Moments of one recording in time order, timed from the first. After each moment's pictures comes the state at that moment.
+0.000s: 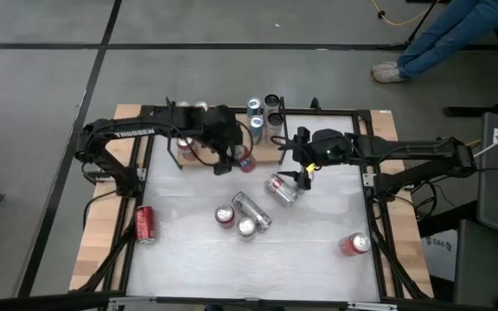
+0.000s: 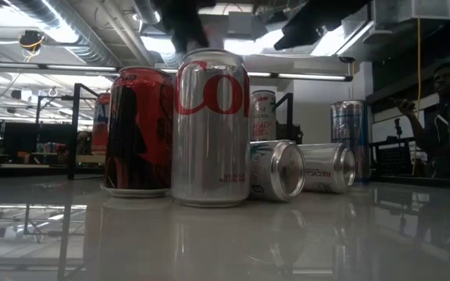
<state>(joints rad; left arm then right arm) 0.23 1.55 1.49 -0.86 0.10 0.07 -0.05 1.21 1.03 -0.36 0.02 -0.15</state>
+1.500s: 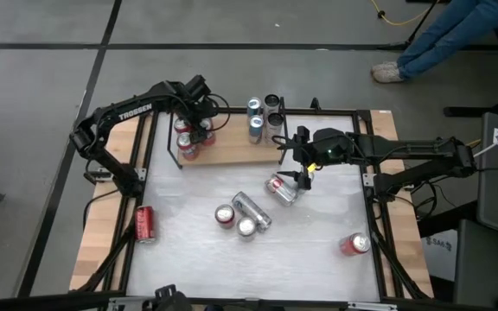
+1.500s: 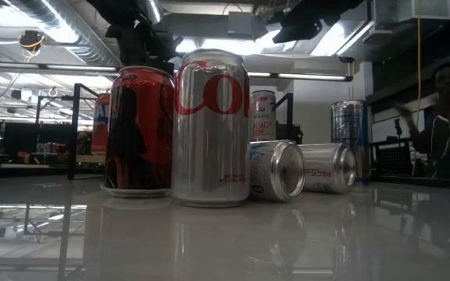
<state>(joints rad) 0.73 1.55 1.28 -1.00 0.11 0.40 -0.05 1.21 1.05 -0.36 0.02 -0.16</state>
